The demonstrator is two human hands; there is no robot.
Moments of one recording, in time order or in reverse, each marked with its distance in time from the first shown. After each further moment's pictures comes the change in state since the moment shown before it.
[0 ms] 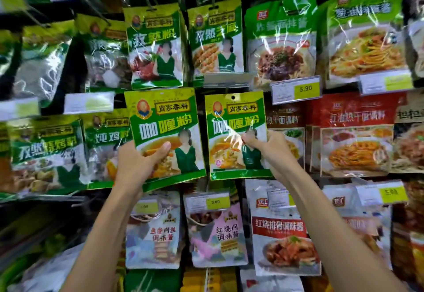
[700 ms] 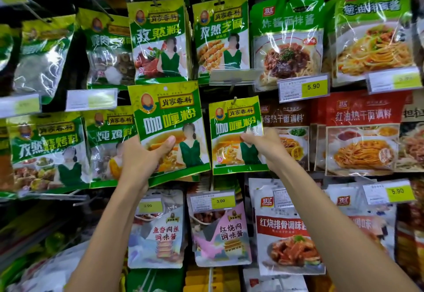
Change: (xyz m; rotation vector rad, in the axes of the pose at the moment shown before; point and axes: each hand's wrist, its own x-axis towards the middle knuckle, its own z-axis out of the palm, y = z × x) left_hand 0.005 0.007 0.003 -0.097 -0.003 -0.022; right_hand 0.039 0.016 0.018 -0.091 0.106 0.118
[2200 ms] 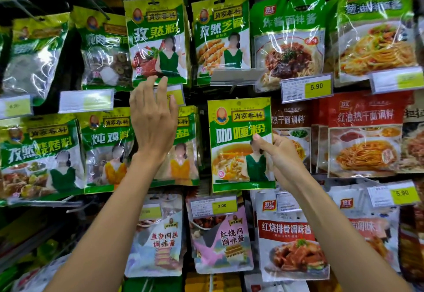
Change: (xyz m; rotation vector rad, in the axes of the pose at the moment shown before) left_hand 0.072 0.001 0.035 1.046 0.427 0.946; right_hand -0.039 0.005 -0.017 0.192 -0.107 -0.134
